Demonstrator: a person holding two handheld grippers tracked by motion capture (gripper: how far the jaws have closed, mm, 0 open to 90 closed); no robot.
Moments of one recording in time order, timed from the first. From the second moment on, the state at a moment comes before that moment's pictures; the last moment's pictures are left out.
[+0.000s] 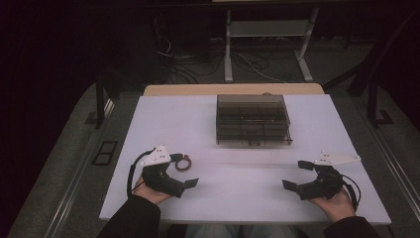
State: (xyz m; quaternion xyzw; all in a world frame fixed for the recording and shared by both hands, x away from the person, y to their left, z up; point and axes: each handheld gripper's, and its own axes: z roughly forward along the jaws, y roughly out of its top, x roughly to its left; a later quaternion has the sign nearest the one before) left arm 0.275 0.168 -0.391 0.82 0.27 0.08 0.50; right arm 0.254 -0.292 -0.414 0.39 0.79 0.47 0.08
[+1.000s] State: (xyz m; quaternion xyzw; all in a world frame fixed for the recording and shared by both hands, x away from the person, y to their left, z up) left arm 0.314 0.170 -0.373 0.85 0.26 0.07 0.45; right arm 0.254 -0.292 -0.416 0.39 0.79 0.46 0.08
